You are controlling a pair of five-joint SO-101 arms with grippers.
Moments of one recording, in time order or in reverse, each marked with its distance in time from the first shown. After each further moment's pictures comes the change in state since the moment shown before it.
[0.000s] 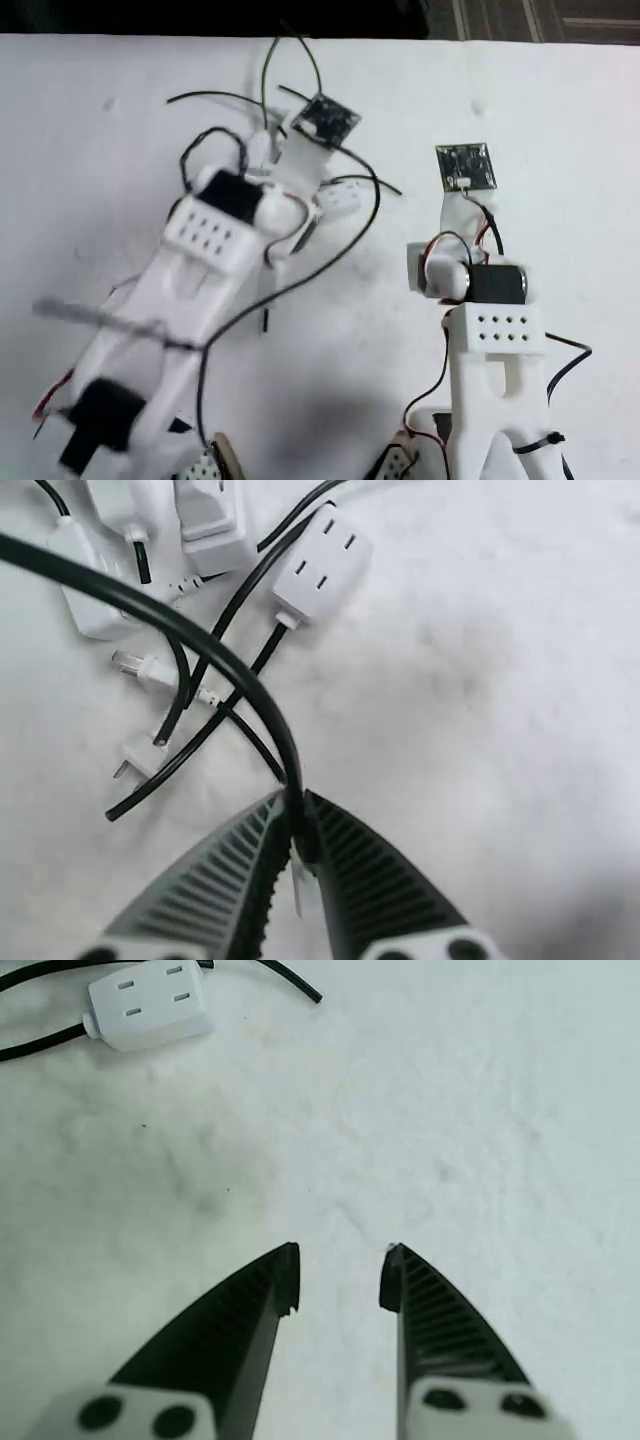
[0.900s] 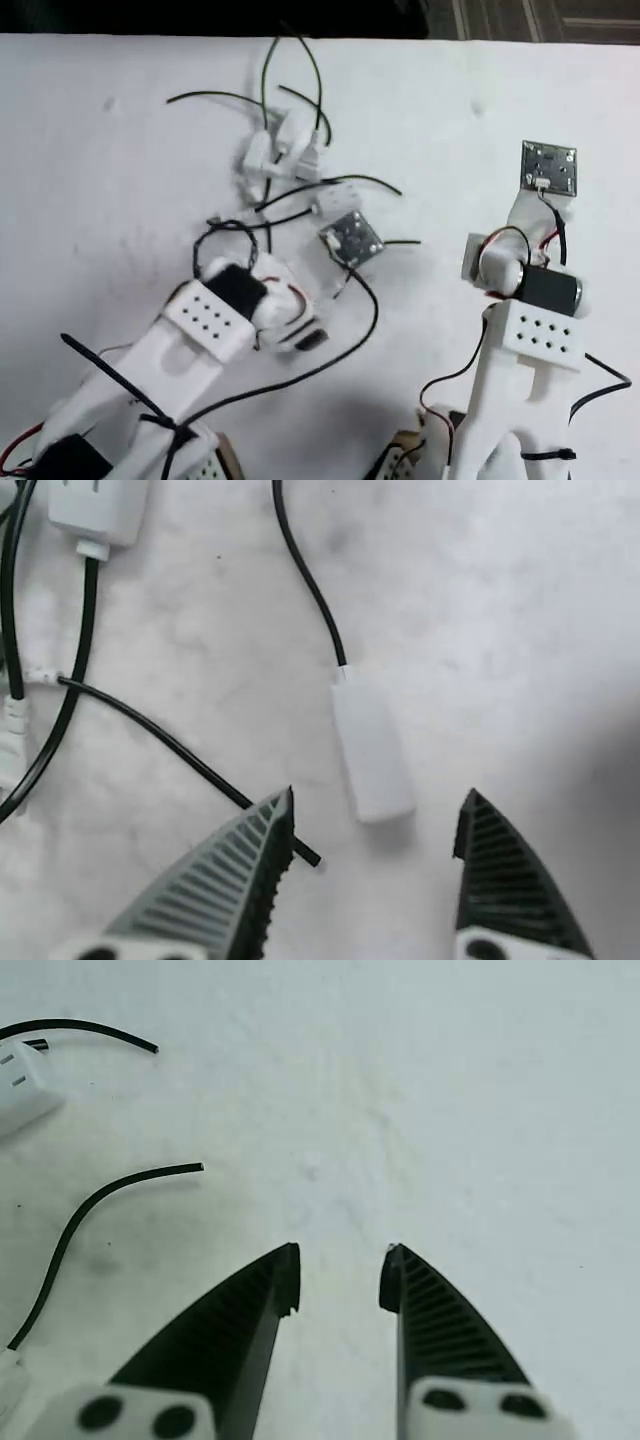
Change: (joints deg) left arm 8.1 -16.5 34.0 -13.6 -11.9; right arm 15.7 0.0 -3.3 0.0 0.6
